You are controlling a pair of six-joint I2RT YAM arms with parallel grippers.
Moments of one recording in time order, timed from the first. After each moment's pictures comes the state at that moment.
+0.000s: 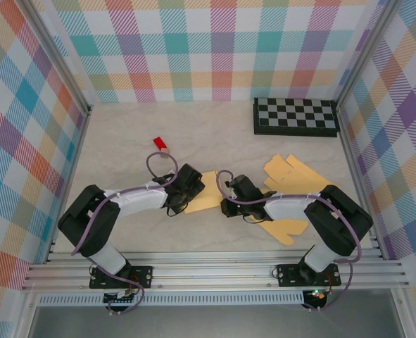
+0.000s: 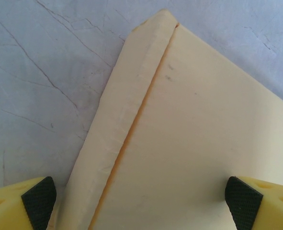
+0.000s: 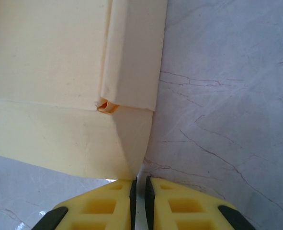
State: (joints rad) left arm -0.71 1.62 0.86 -0.36 -0.19 -1.39; right arm 0.79 1.60 0.64 0.03 -0.12 0.56
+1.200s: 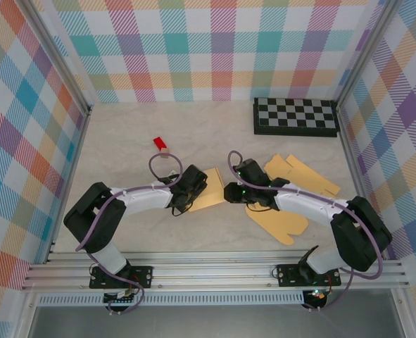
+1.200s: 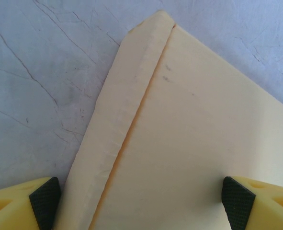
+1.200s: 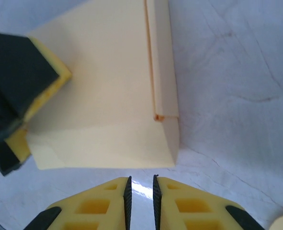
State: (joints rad) left arm -0.74 1.67 0.88 -0.33 -0.26 -1.49; right arm 0.72 1.43 0.81 -0.27 -0.14 0.66
